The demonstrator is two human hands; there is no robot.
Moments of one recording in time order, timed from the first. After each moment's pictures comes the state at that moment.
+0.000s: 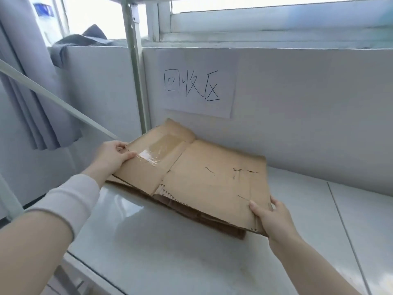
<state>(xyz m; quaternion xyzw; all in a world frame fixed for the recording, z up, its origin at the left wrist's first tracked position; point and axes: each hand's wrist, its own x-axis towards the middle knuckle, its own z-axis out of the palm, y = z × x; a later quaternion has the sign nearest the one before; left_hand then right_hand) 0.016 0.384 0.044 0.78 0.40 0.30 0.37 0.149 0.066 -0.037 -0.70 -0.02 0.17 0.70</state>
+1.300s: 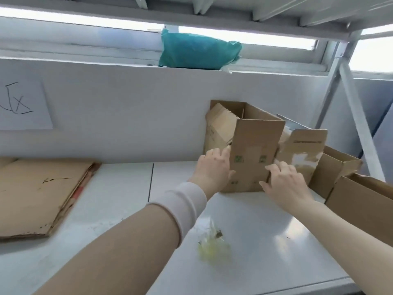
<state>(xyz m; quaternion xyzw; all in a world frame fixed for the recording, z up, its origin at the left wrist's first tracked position) 0.171 -0.212 0.076 0.97 -0.16 0.19 0.07 0.141 -0.387 0.067 -0.98 -0.01 -0.17 0.00</state>
